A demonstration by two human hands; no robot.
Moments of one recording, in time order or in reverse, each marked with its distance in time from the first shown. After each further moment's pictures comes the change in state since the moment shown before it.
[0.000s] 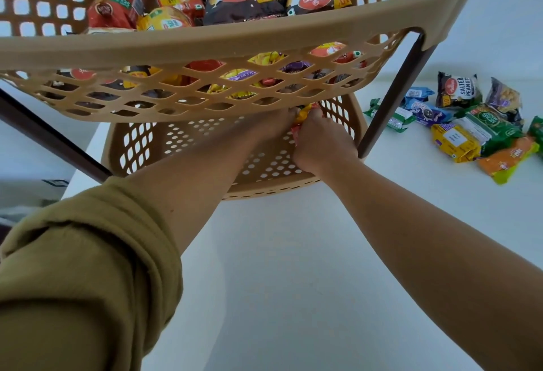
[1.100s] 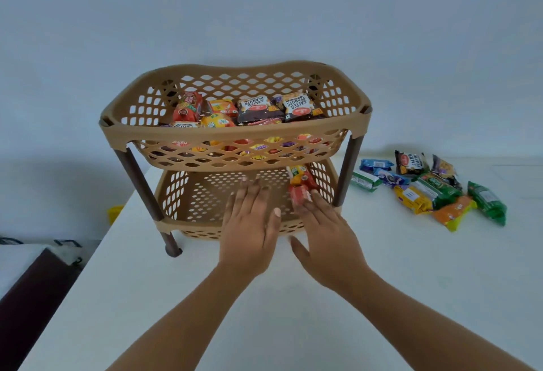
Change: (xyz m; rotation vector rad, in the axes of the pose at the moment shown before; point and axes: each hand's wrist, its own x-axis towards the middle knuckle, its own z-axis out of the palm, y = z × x) left_hand -0.215 -0.008 0.031 -0.142 0.684 0.204; right_hand -0.146 0.029 -0.009 -0.081 0.322 -0.455
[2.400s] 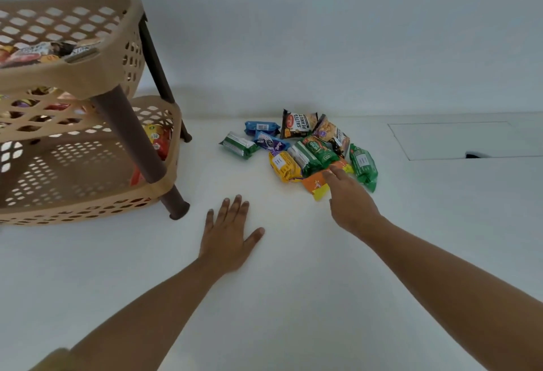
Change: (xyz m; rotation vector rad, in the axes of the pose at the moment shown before) left_hand -0.002 0.190 0.257 0.255 -0.591 -0.101; right_hand -0.071 0.391 -0.029 0.027 -0.318 0.318
